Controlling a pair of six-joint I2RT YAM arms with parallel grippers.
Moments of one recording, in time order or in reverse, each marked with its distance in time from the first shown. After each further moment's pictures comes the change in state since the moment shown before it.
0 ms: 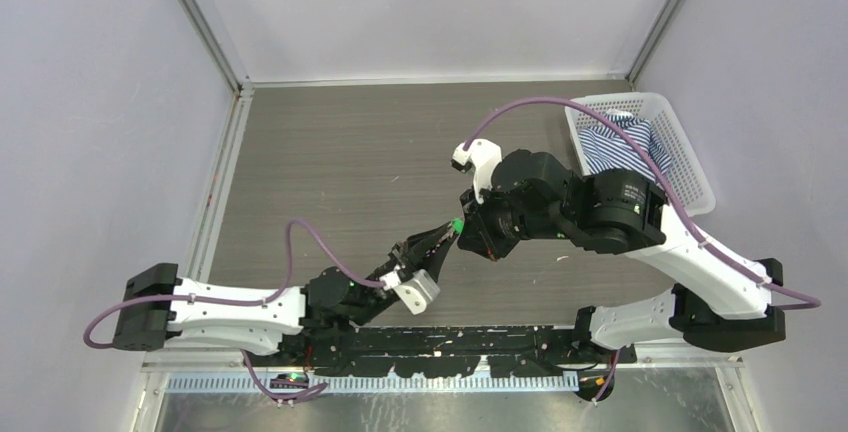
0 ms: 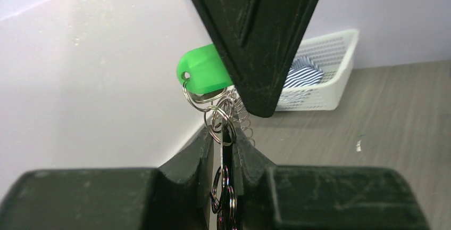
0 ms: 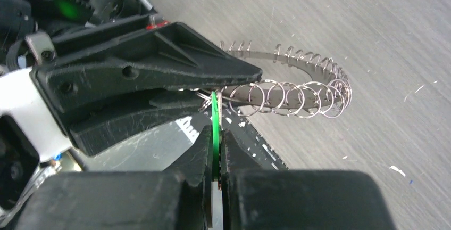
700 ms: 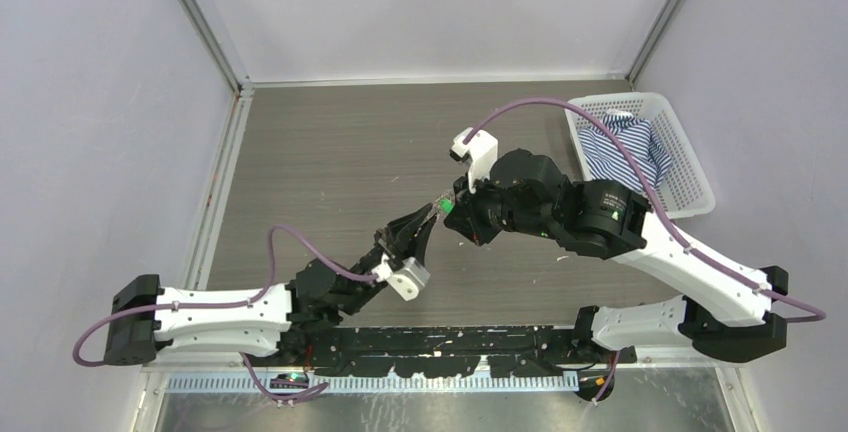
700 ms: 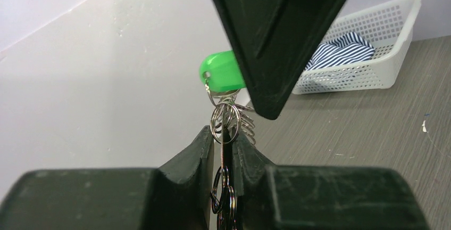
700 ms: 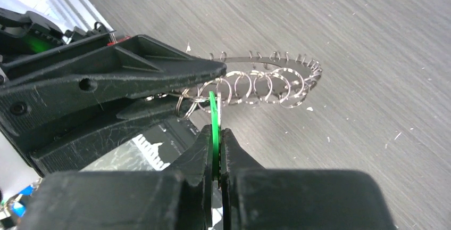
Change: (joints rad) left arm 0.085 -0.079 -0.036 -0.035 -0.002 0.159; right arm -0.070 -0.075 -0.237 0.322 0.058 -0.072
